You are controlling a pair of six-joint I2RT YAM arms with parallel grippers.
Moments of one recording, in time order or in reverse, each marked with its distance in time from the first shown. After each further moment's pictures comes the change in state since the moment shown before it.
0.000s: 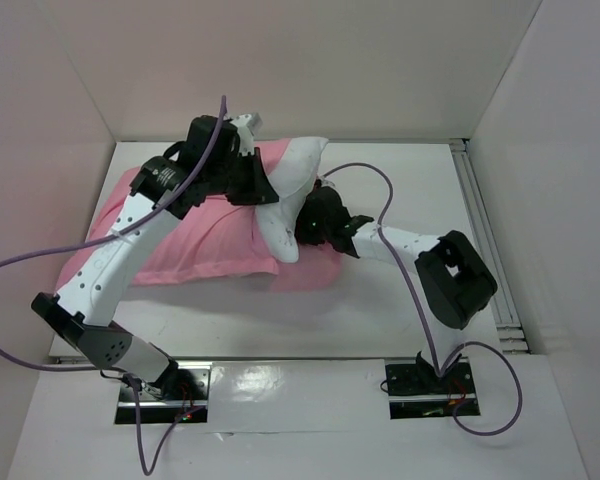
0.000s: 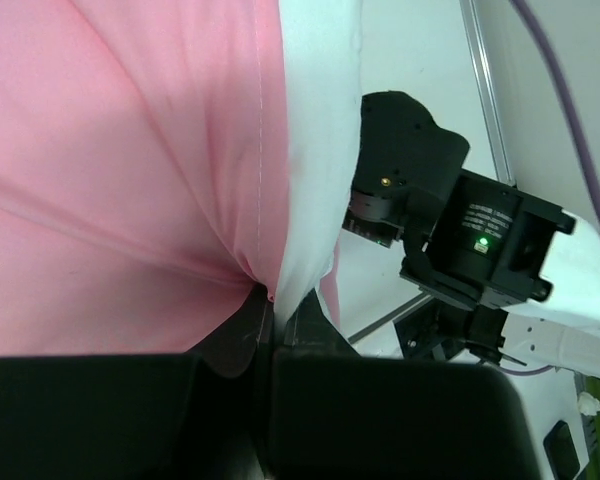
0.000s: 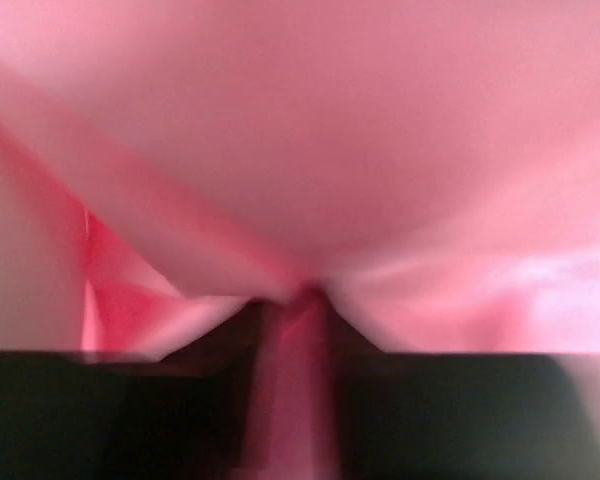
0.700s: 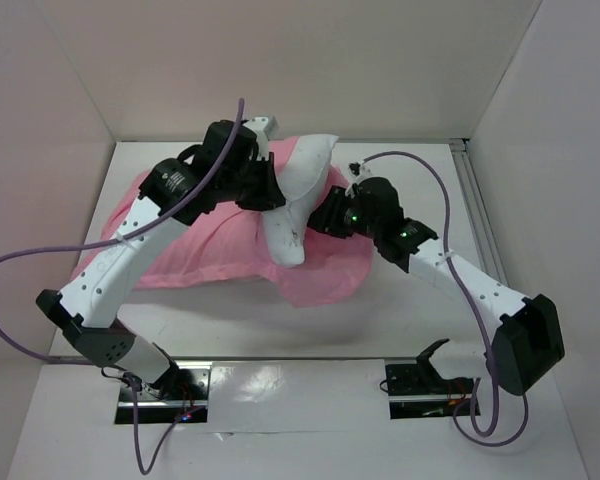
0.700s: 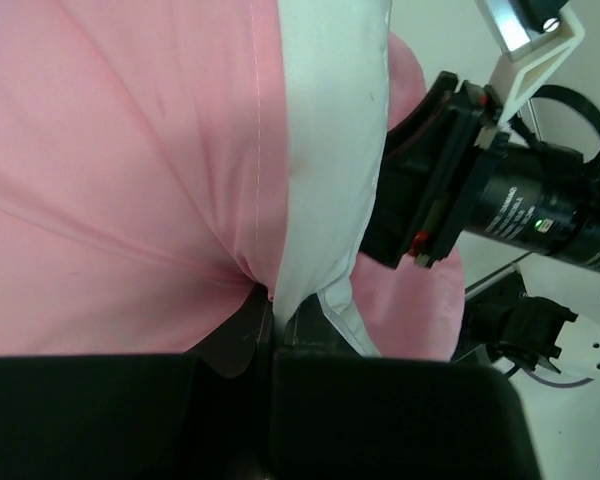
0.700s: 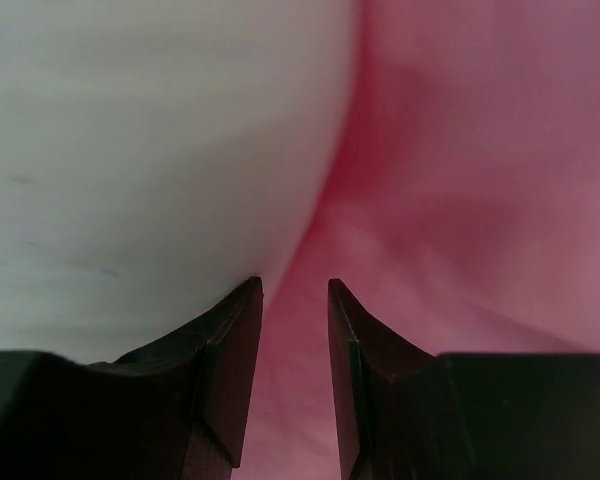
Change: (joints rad) left arm -0.118 0.017 0.100 -0.077 -0.185 0.034; right arm -0.125 -0.476 -0.119 -0.108 -0.244 -0.011
